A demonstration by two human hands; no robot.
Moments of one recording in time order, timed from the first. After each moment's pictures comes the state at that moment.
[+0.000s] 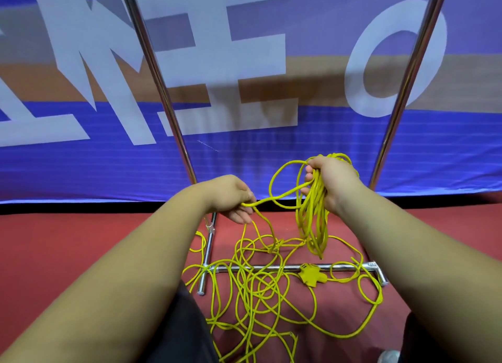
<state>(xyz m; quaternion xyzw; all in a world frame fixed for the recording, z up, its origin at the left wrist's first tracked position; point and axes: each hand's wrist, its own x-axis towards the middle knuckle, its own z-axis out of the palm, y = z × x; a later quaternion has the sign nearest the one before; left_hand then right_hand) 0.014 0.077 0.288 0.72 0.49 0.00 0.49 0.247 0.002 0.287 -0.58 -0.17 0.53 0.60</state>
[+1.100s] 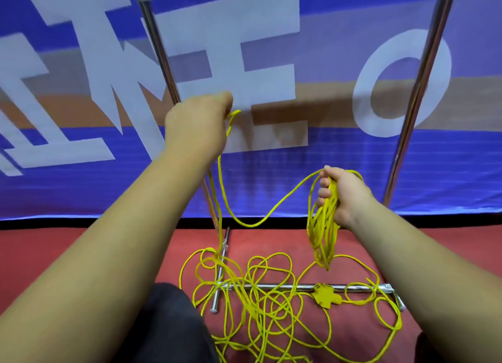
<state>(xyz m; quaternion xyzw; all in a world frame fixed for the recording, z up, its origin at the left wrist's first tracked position) 0.007 0.062 0.470 0.80 0.49 0.22 -0.27 0.257 0.010 0.294 -0.46 -0.14 0.60 0.64</state>
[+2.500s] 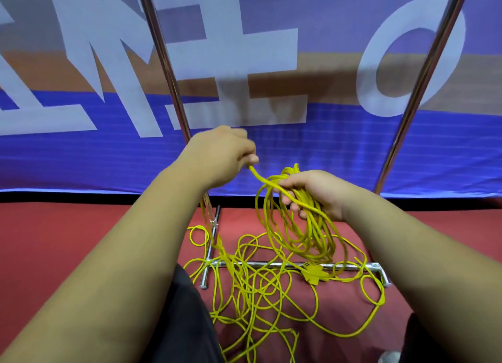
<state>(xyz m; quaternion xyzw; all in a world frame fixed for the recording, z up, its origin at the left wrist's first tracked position) -0.002 0.069 0.370 0.92 0.38 0.05 -0.12 0.219 -0.010 0.292 -0.54 -0.41 0.65 0.33</state>
